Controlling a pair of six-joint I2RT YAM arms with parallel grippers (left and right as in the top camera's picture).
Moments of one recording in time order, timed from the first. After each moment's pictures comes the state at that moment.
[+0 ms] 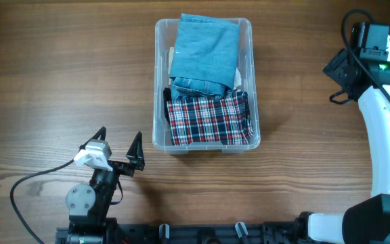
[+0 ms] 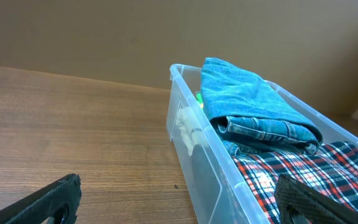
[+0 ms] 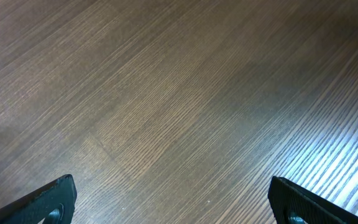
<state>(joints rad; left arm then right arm) -0.04 0.01 0.01 -0.05 0.19 -0.25 -0.13 1.54 1.39 -0.93 0.40 0.58</state>
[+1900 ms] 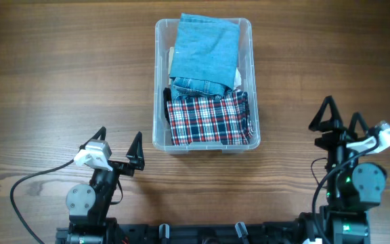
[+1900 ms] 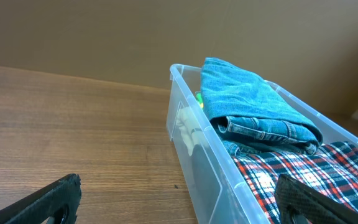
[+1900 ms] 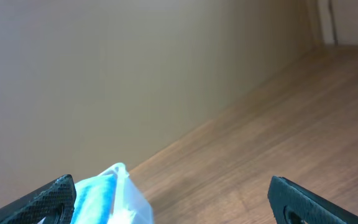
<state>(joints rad) -0.04 0.01 0.01 -0.05 0.19 -0.25 -0.10 0.34 0.33 -0.01 0.09 0.55</state>
